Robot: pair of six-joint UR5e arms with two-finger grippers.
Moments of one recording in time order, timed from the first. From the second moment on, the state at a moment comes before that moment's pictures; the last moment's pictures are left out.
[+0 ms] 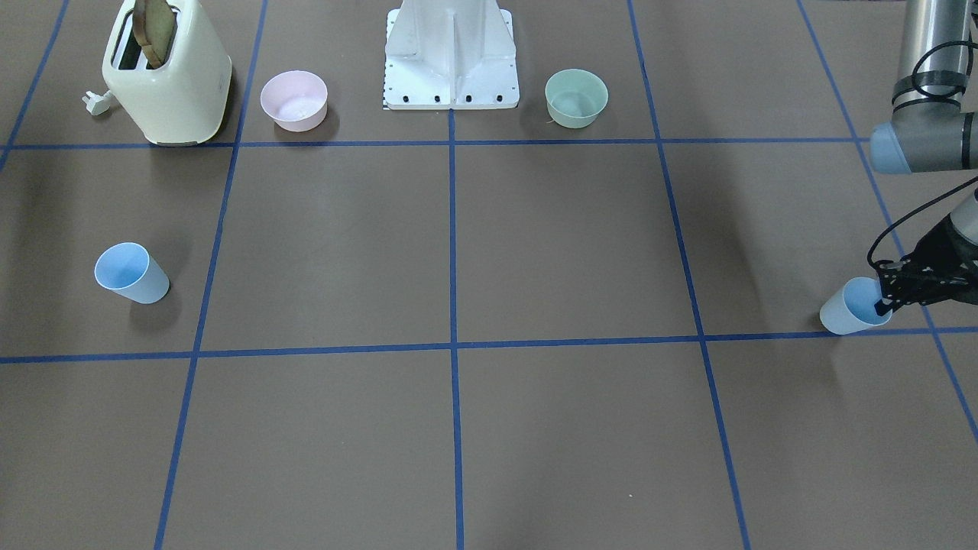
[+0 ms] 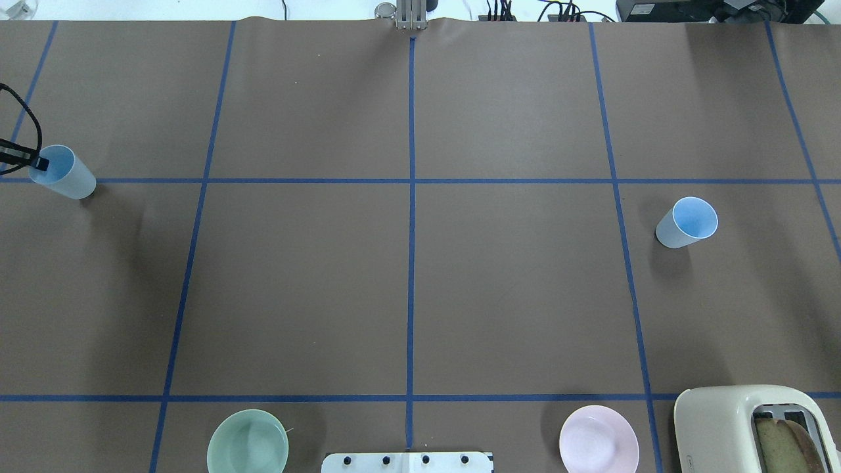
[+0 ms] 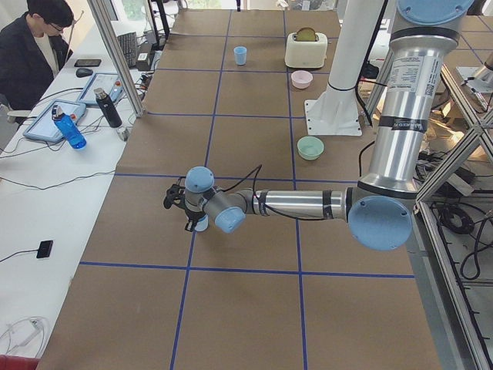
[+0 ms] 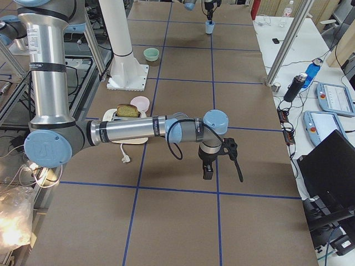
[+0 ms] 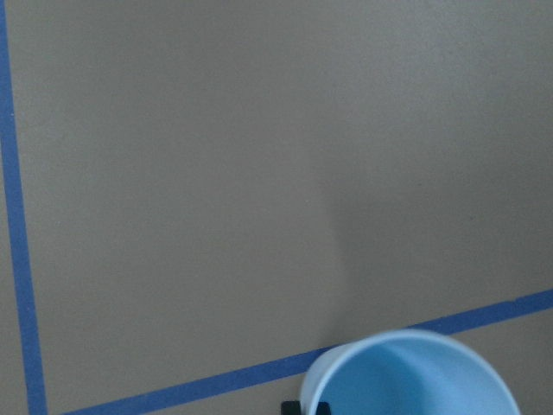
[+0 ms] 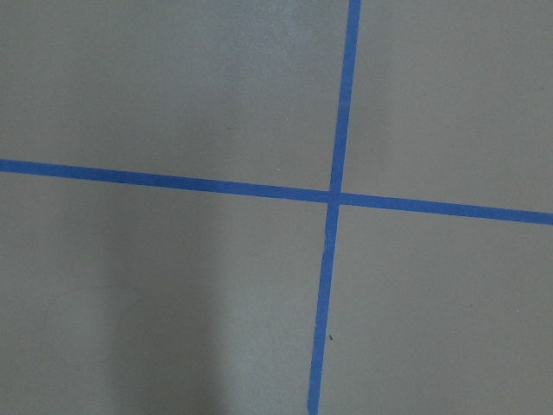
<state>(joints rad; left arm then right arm) -1.18 -1.71 -1.39 -2.31 -2.22 -0.47 1.47 -1.55 1.69 -1.63 2.28 0.04</state>
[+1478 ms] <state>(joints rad) -0.49 -2.31 -1.65 -1.67 -1.74 -1.22 1.47 -1.56 1.69 -1.63 2.28 0.04</state>
